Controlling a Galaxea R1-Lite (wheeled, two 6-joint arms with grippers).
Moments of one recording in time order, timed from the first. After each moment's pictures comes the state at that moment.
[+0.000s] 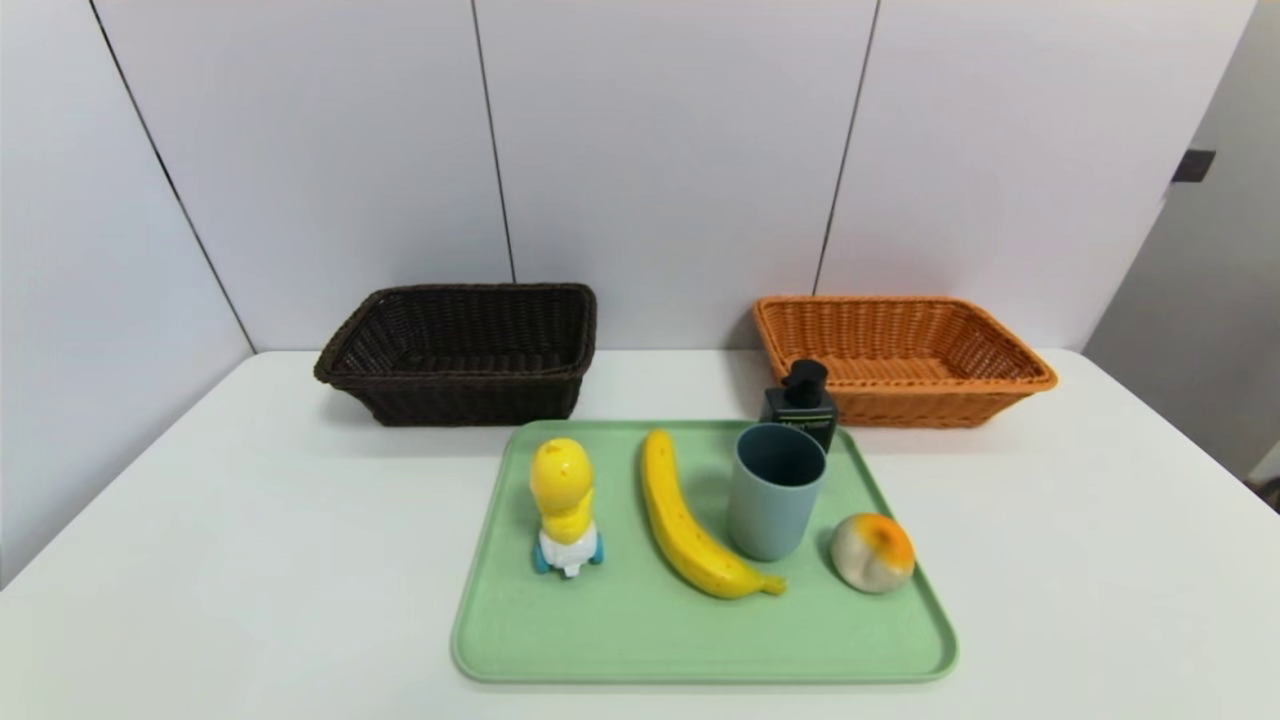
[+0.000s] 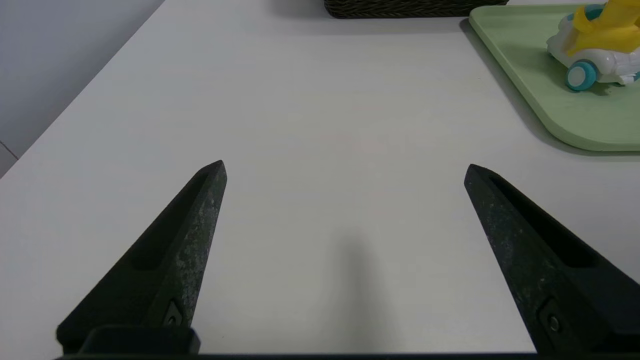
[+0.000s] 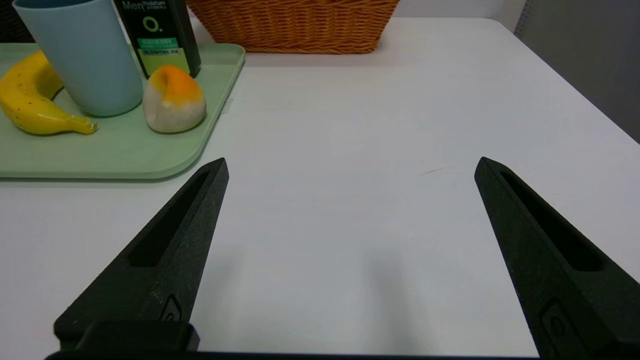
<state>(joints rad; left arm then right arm) 0.01 0.00 -0.03 0.07 0.00 -0.01 0.00 0.00 -0.01 0.03 0.00 -0.01</state>
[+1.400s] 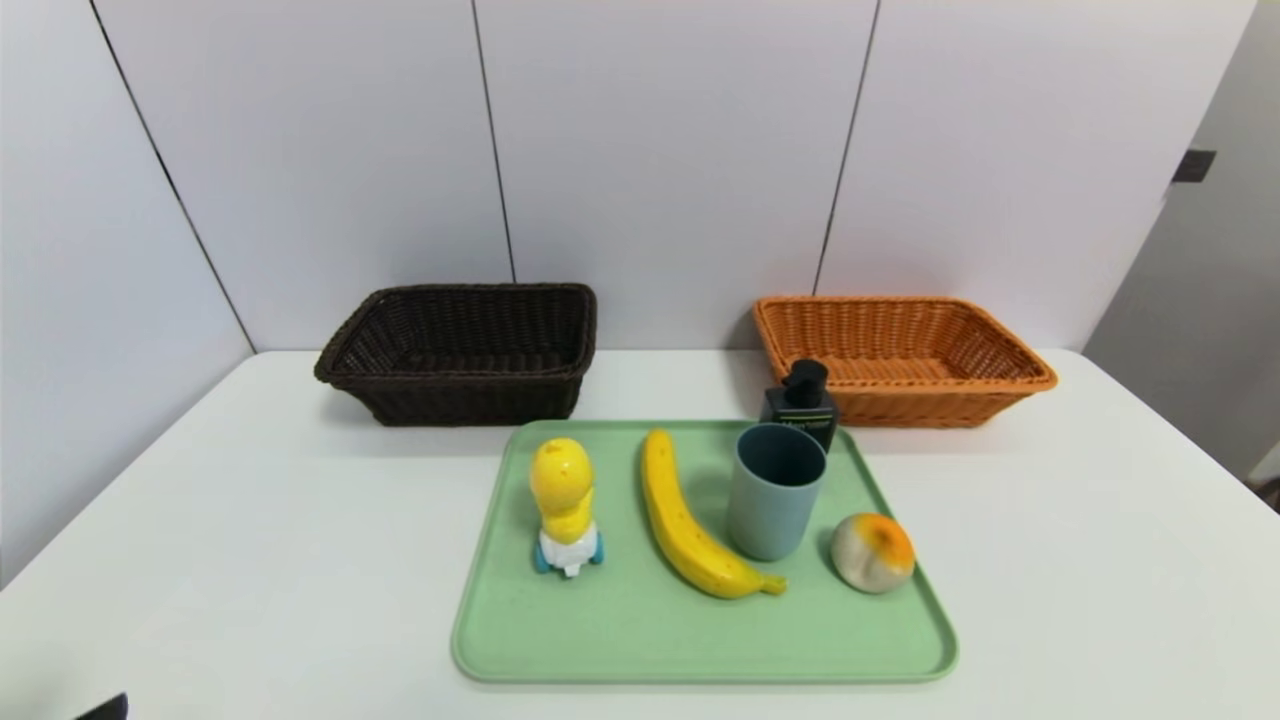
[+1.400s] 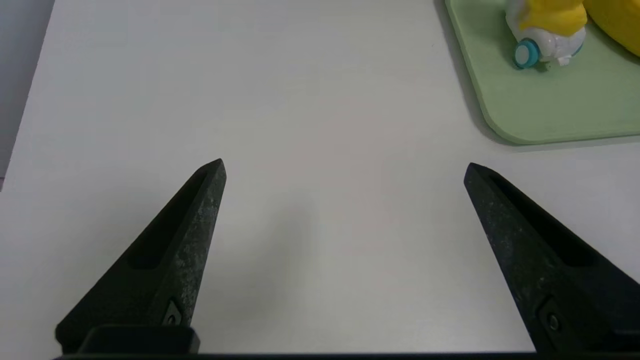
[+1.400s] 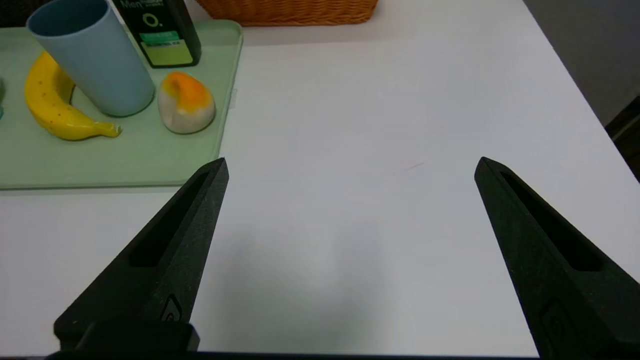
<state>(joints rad) -0.01 0.58 -0.56 0.39 -0.10 0.01 0.01 0.37 -0.49 0.40 -0.01 0.02</state>
